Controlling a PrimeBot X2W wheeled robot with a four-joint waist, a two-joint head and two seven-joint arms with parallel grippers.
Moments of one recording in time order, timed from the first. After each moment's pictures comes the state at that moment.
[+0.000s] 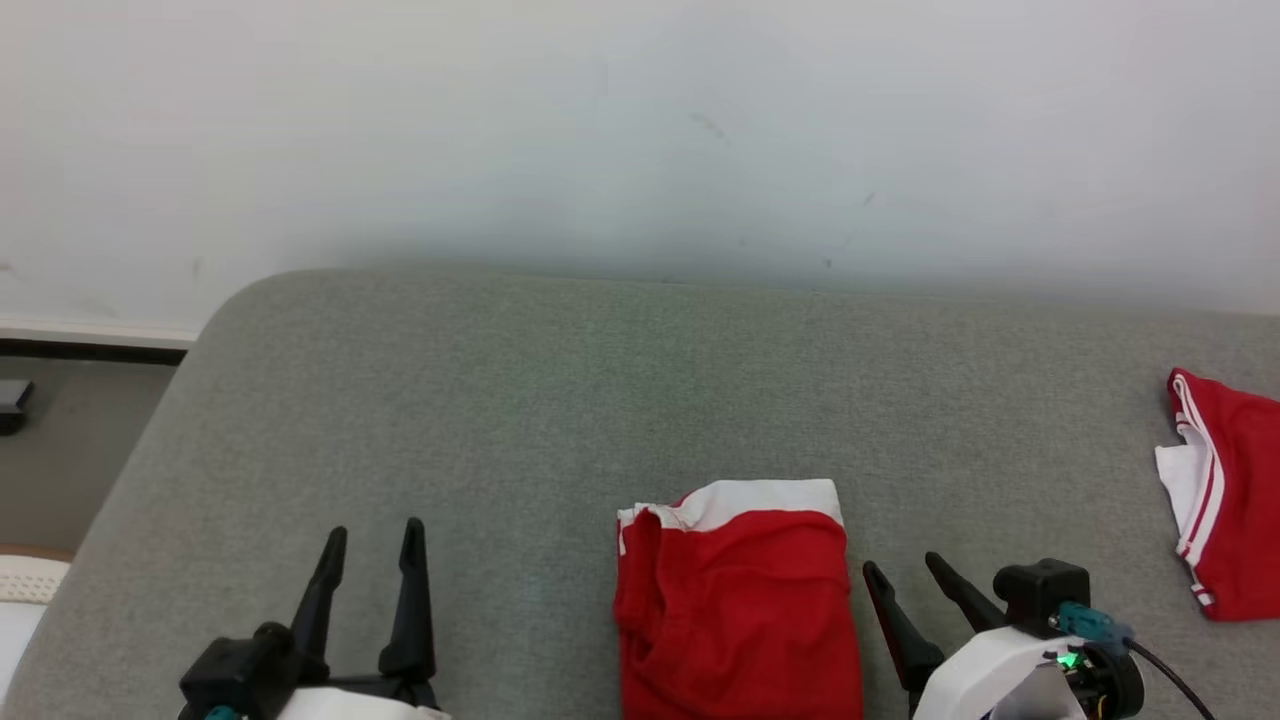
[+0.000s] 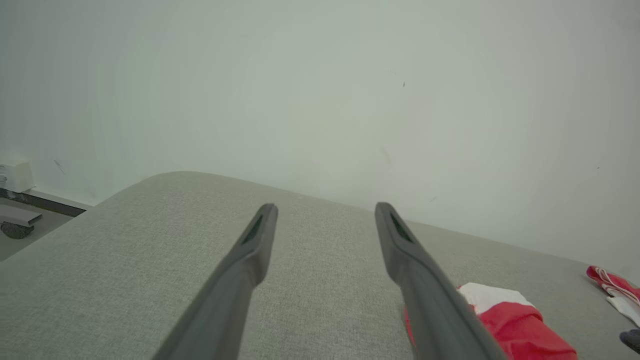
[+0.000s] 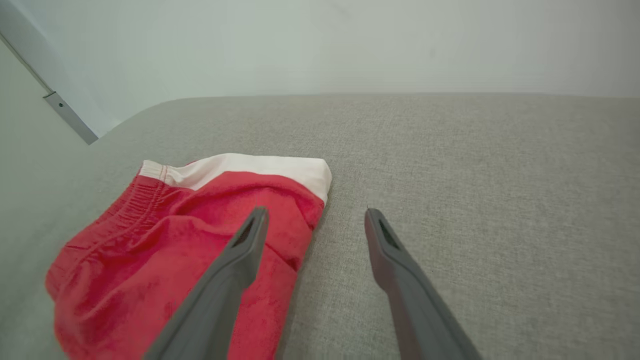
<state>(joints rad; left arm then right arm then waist) -0.03 0.05 -0.06 0.11 -0.27 -0.03 -0.26 -0.24 -0.07 0.30 0.45 0.43 0.13 -0.01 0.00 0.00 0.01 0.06</state>
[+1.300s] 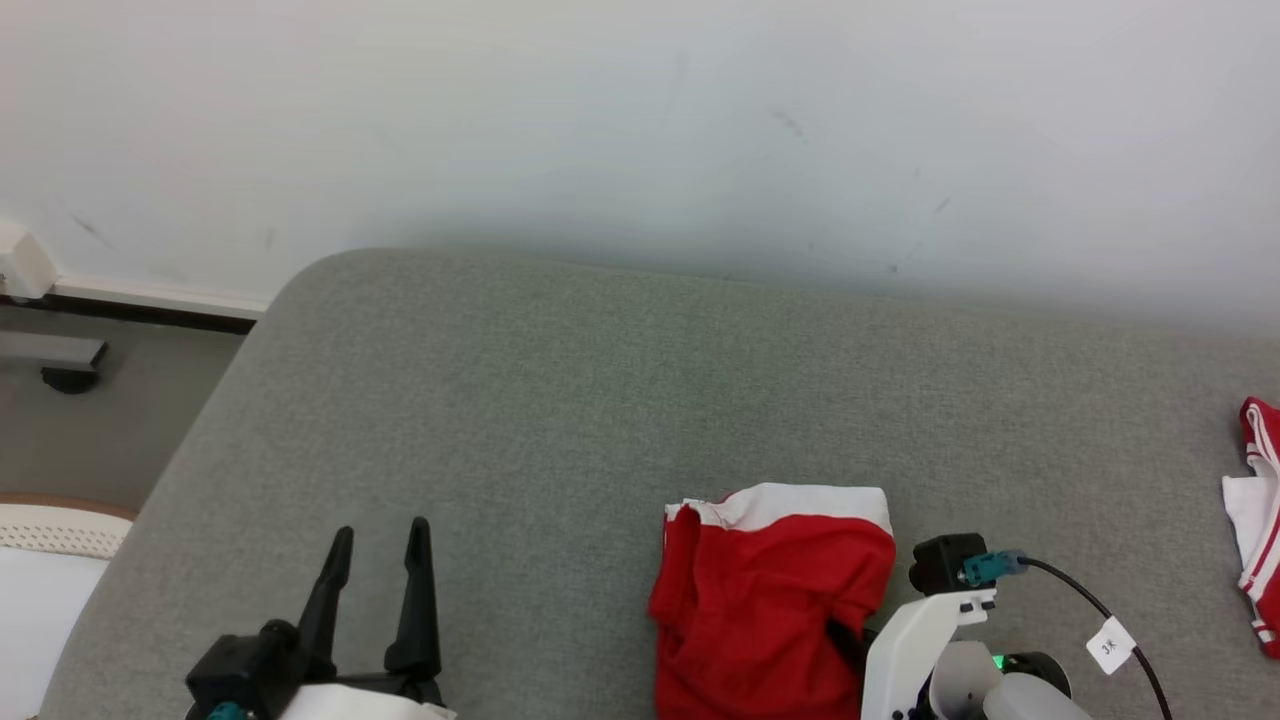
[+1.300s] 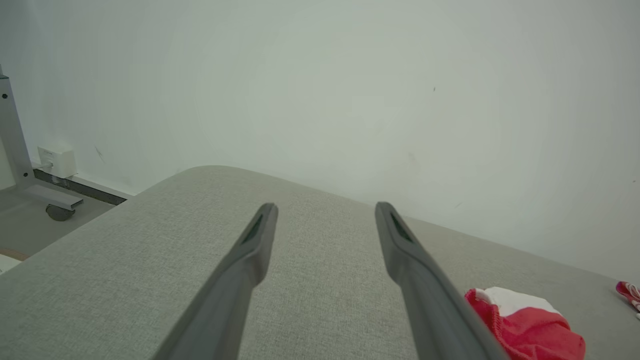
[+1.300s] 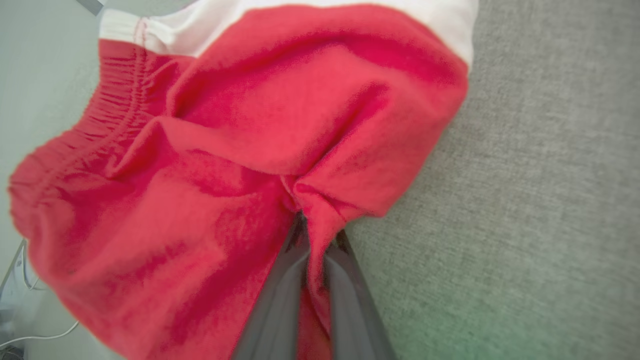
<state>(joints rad) -0.04 0.05 -0.08 0.13 -0.29 -0.02 -0.26 -0.47 -0.05 0.55 0.83 0.77 0.13 0.29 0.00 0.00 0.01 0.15</state>
